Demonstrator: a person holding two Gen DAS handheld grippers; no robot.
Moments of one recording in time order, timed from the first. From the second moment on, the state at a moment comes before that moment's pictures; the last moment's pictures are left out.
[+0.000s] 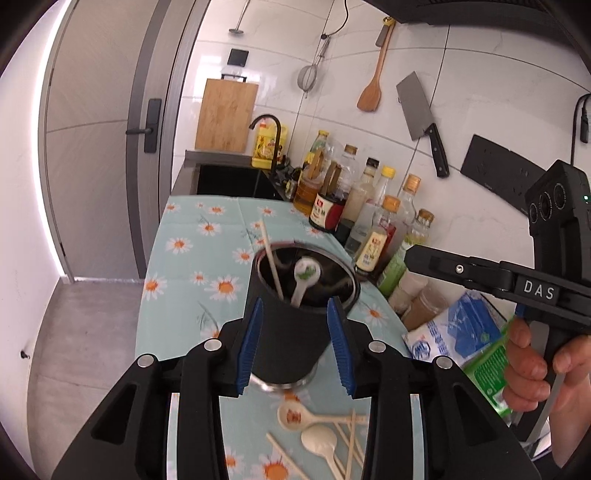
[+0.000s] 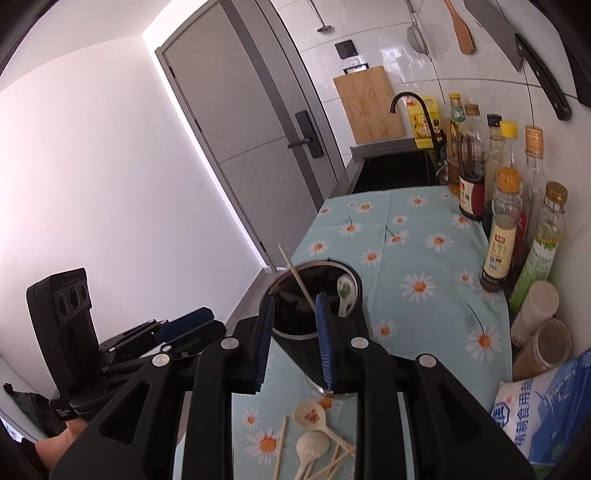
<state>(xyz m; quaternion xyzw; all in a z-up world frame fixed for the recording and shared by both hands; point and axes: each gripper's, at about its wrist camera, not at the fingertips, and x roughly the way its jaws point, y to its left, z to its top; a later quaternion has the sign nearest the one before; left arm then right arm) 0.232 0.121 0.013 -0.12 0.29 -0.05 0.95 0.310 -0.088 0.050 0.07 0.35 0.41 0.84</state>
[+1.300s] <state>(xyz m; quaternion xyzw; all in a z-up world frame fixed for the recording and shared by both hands) 0.170 0.091 -0.094 -0.12 0.45 -0.10 0.88 0.278 -0.107 -0.128 0.13 0.67 0.32 0.66</state>
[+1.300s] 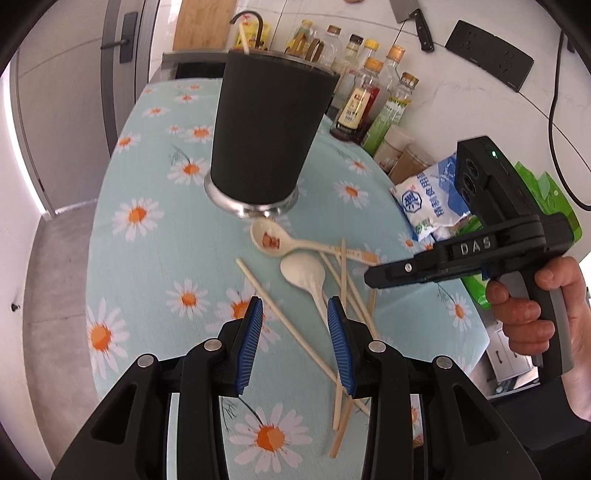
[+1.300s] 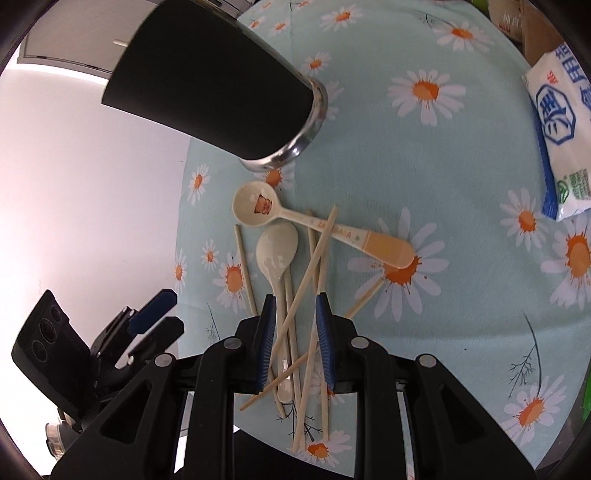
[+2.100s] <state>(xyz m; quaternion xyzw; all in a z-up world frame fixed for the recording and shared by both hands) 0.168 0.094 -0.108 -0.13 0.47 -0.10 0.87 0.285 -0.092 -0.154 0.12 0.72 0.29 0.62</state>
